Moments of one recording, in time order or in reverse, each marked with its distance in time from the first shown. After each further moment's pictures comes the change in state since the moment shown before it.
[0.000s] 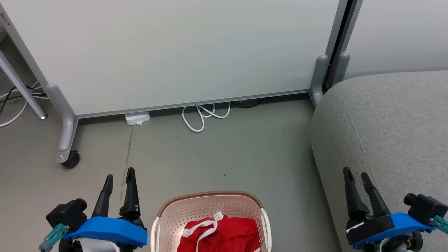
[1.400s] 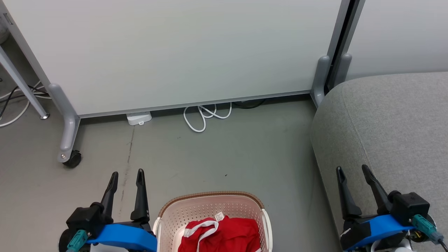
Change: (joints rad) left arm 0.009 -0.023 -0.009 0.019 0.289 -0.012 -0.100; right arm 0.000 -0.004 -0.001 -0.023 -0.430 0.001 -0.080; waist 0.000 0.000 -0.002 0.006
